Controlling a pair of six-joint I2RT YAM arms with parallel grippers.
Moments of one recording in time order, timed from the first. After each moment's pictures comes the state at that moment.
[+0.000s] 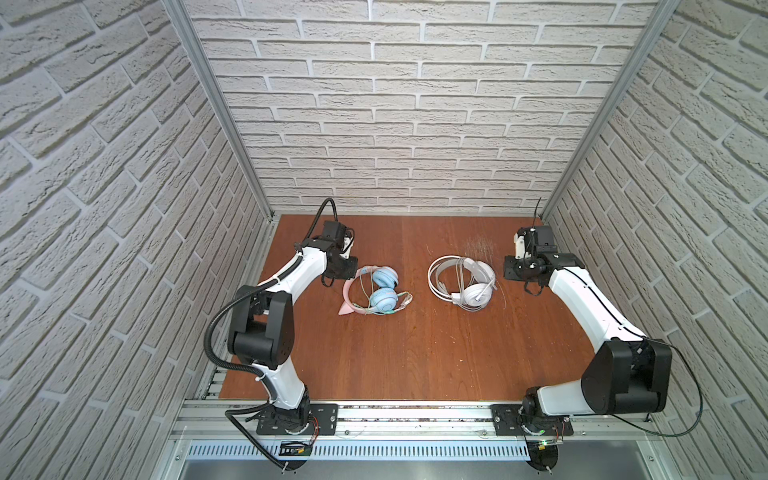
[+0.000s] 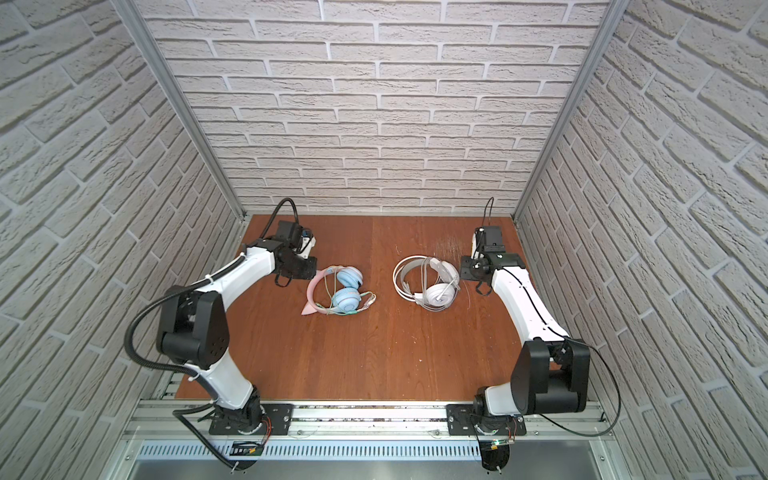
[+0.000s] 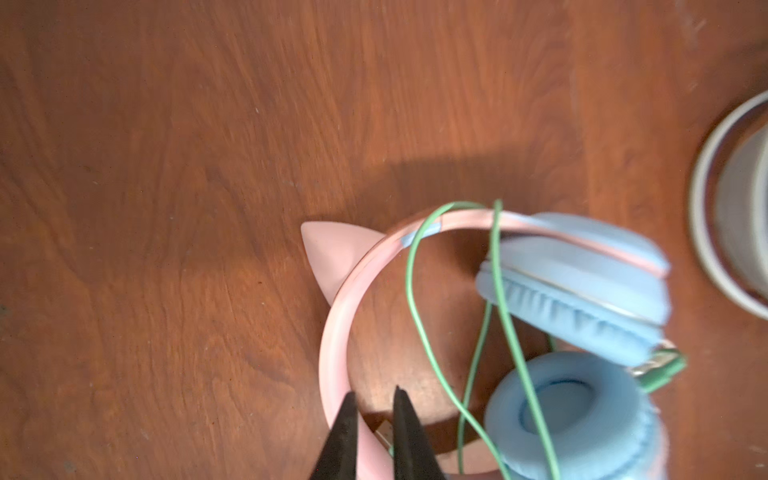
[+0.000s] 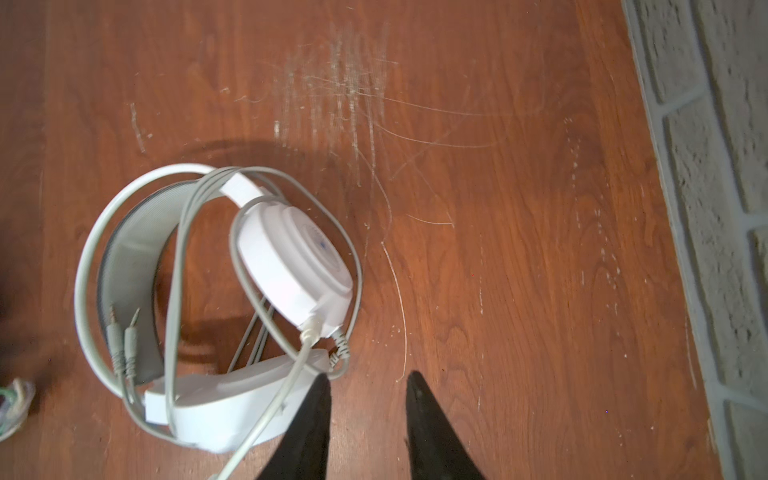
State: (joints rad) left arm -0.24 1.68 1.30 -0.70 0.13 -0.10; right arm -0.05 1.45 1.17 -0.75 0.06 0.16
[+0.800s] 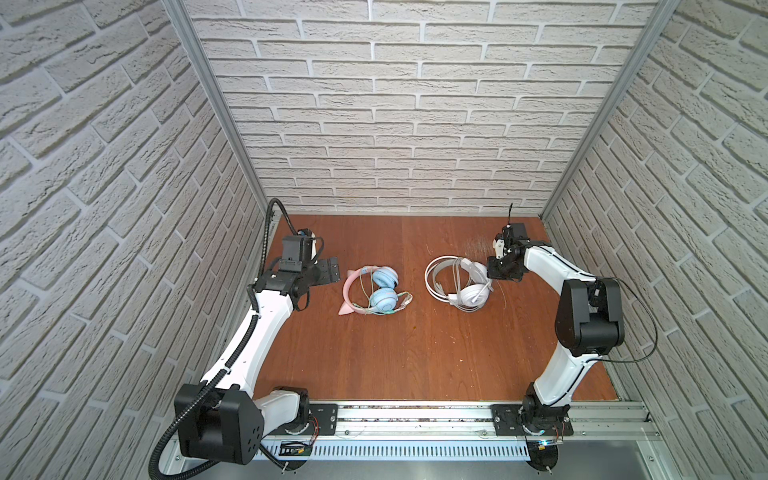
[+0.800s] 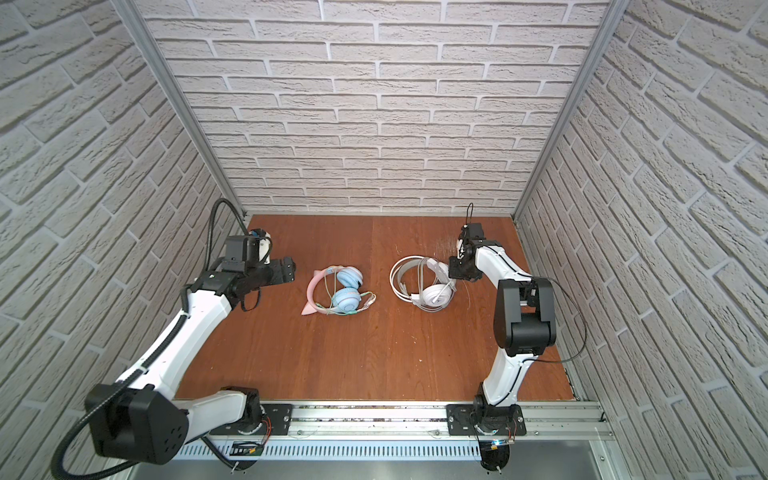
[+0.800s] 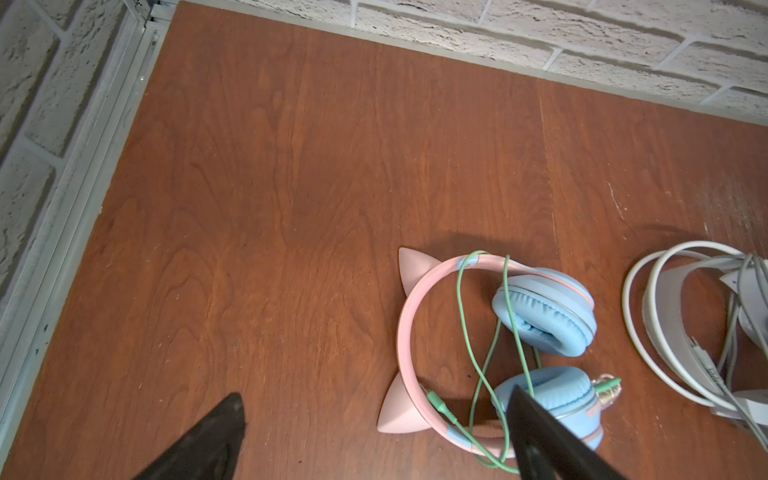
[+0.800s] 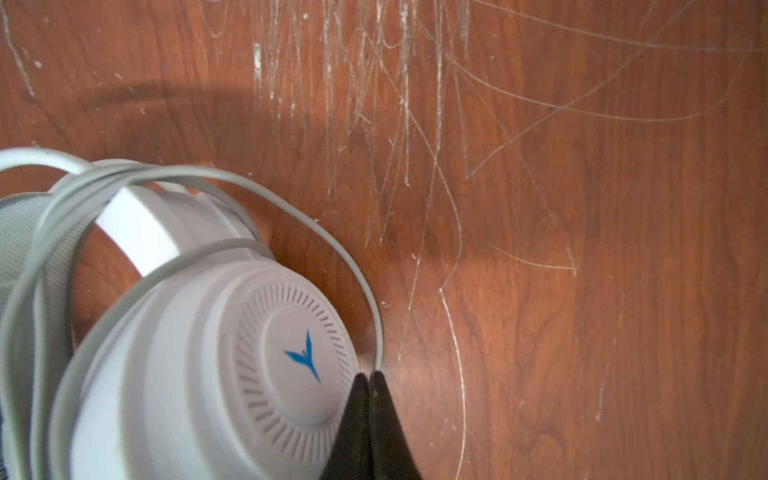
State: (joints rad) left arm -0.14 1.19 1.02 -0.62 -0.03 -0.23; right arm -0.02 1.83 1.33 -0.73 -0.06 0.13
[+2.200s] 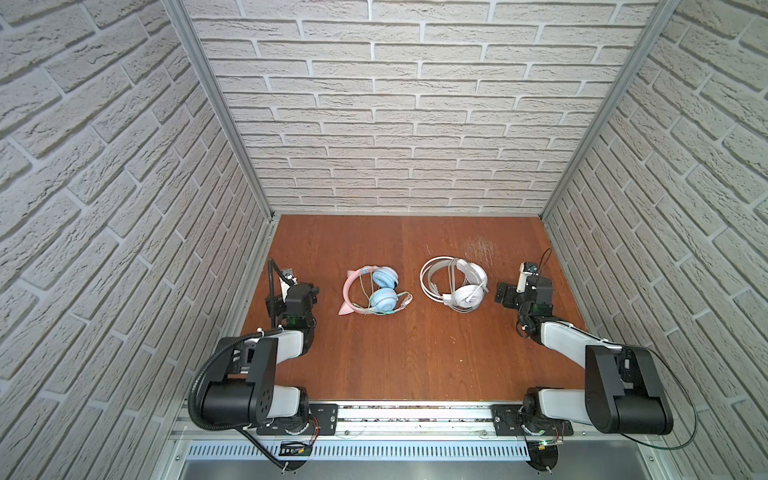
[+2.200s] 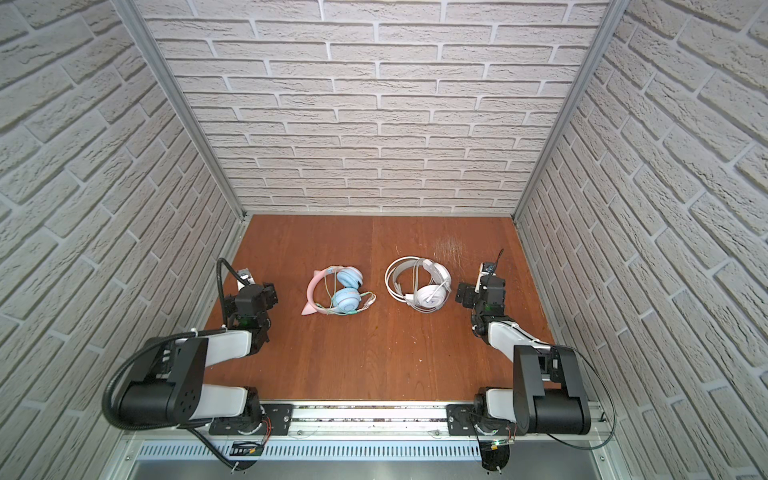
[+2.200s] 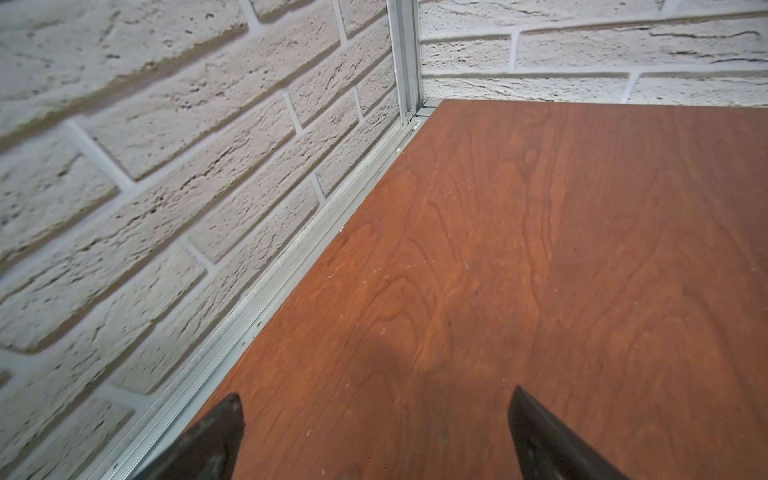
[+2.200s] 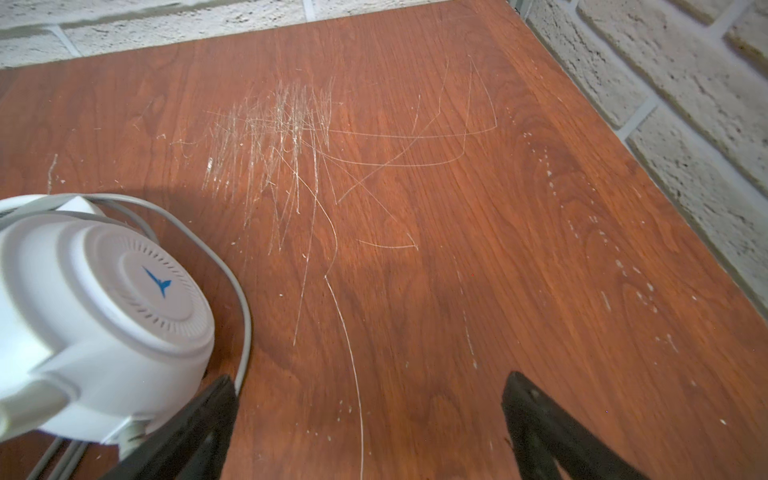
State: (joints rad) left arm -0.03 1.43 0.31 0.70 -0.58 -0.05; right arm -0.10 1.34 0.44 0.30 0.08 0.15
